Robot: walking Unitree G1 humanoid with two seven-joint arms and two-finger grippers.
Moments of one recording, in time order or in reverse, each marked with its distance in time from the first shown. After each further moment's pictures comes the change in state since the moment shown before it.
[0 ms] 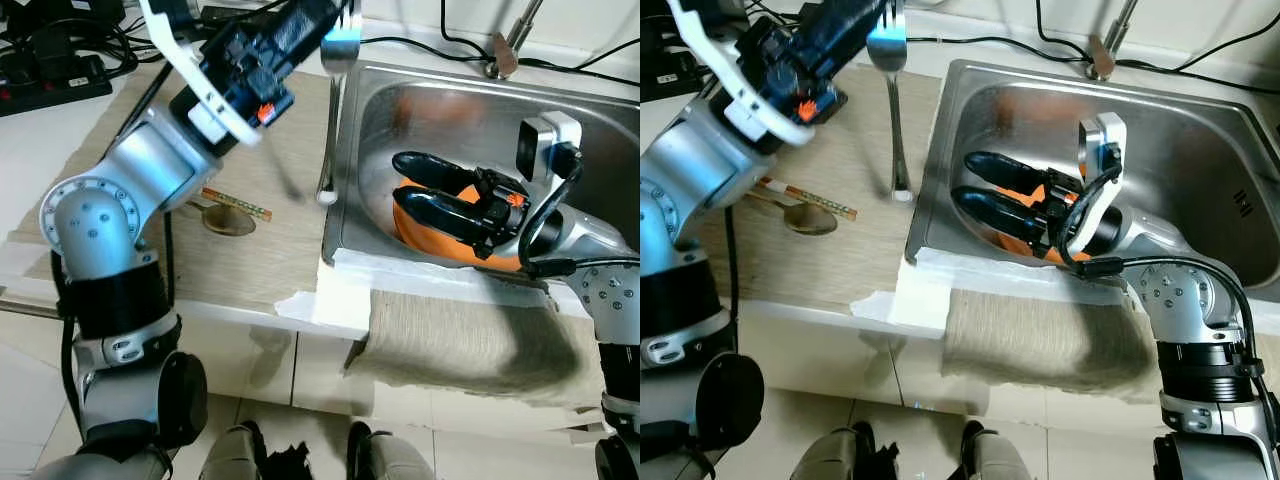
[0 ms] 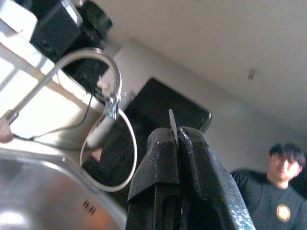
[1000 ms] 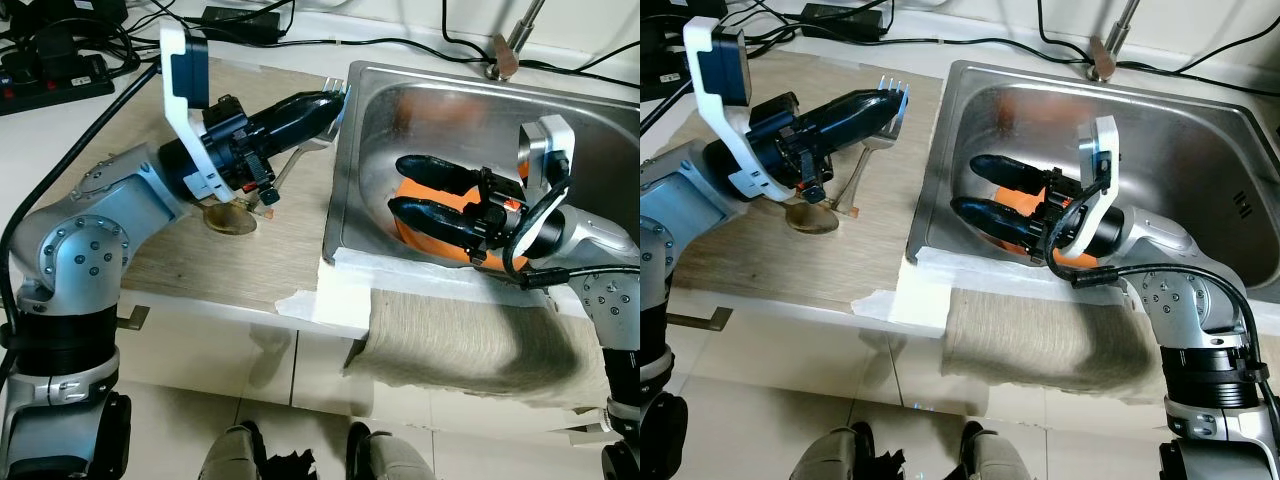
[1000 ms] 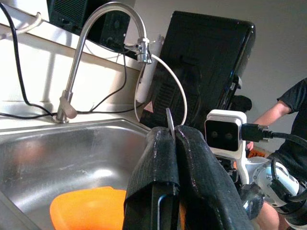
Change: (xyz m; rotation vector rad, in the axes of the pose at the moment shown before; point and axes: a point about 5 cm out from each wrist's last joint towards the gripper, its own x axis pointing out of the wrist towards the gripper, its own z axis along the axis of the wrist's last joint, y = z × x) left arm -0.036 0.014 -0.008 0.399 0.246 0.075; right arm -0.007 -0.003 -0.002 -0.123 0.073 -0.075
